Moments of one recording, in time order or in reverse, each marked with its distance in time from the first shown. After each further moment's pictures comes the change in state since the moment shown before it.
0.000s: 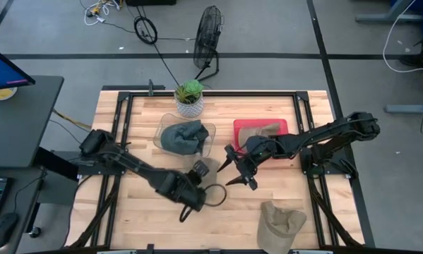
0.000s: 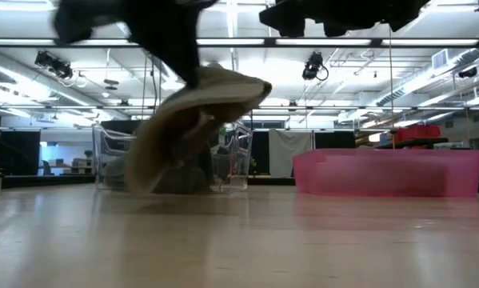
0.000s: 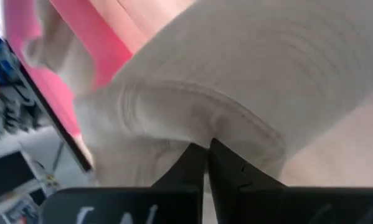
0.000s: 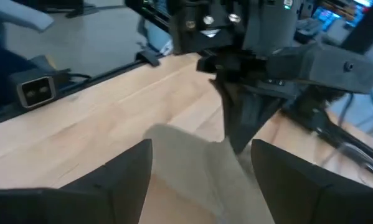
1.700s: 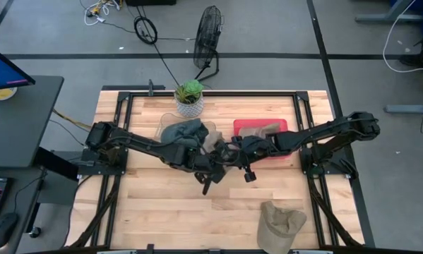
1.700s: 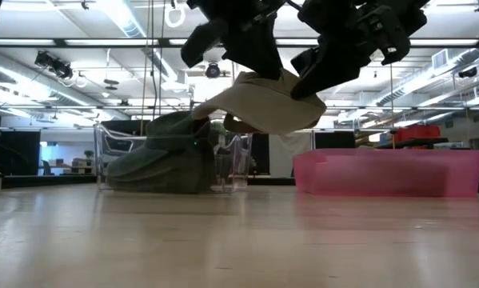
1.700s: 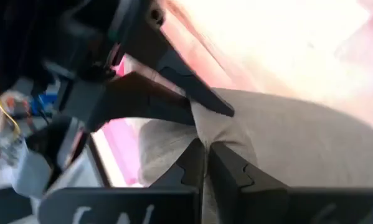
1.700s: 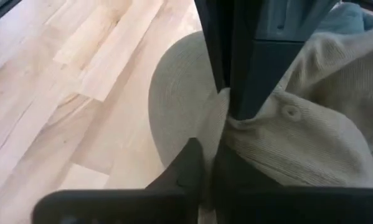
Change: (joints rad) left arm 0.257 0.002 -0.002 0.434 0.163 0.319; right arm -0.041 -0.001 0.000 -0.310 0.254 0.254
